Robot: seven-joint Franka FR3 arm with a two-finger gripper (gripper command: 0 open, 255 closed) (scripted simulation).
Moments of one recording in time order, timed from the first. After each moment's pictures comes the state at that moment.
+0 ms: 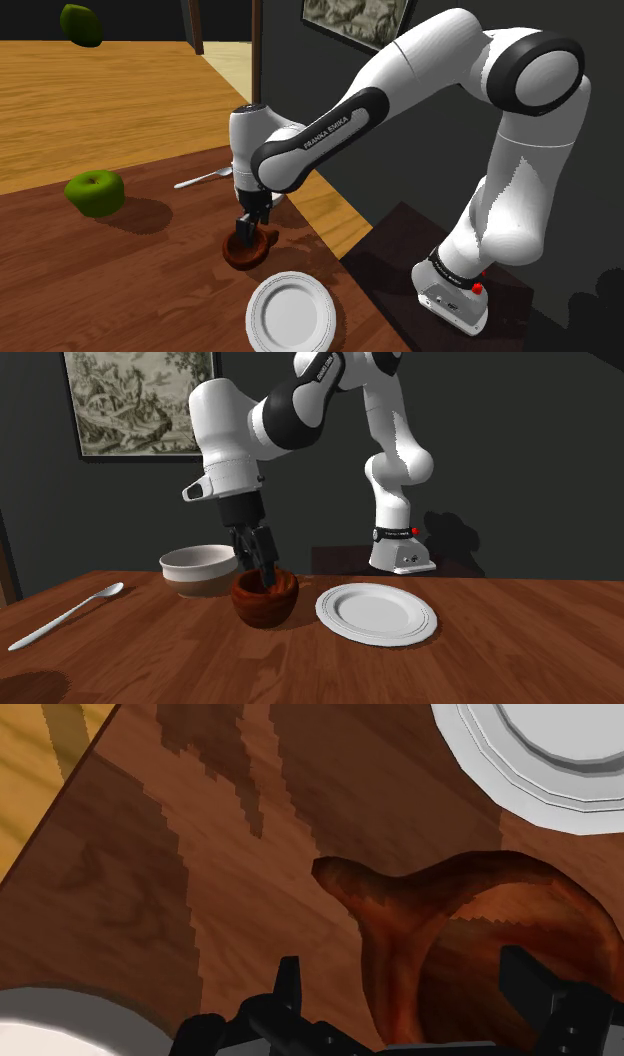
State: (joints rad) arm 0.30 0.32 0.37 -2.08 0.08 2.26 0.11
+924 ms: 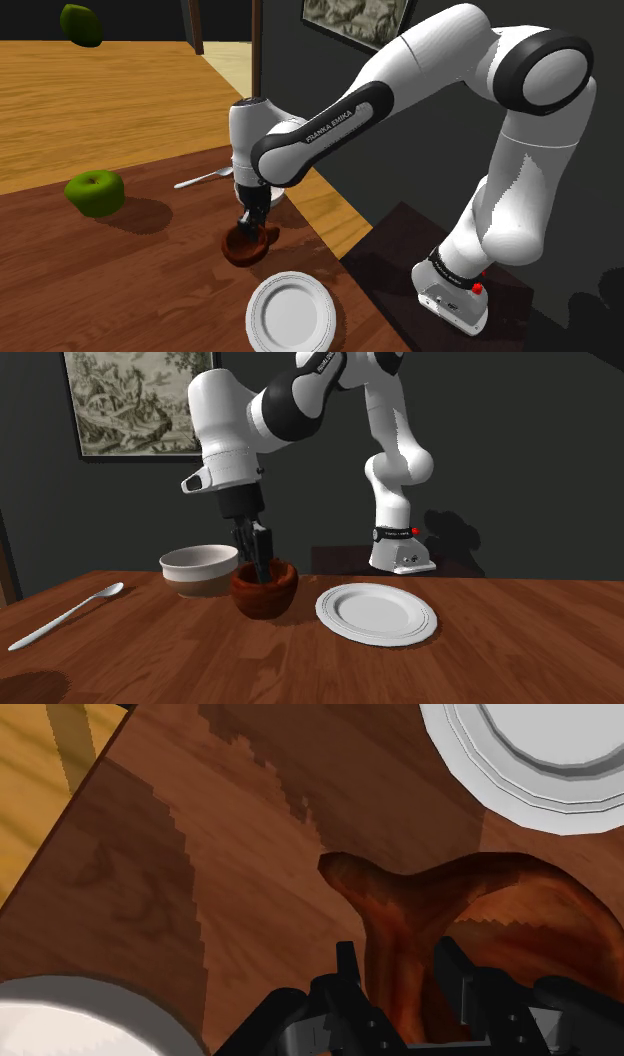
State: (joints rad) arm 0.29 0.30 0.37 -2.07 0.09 2.23 0.11
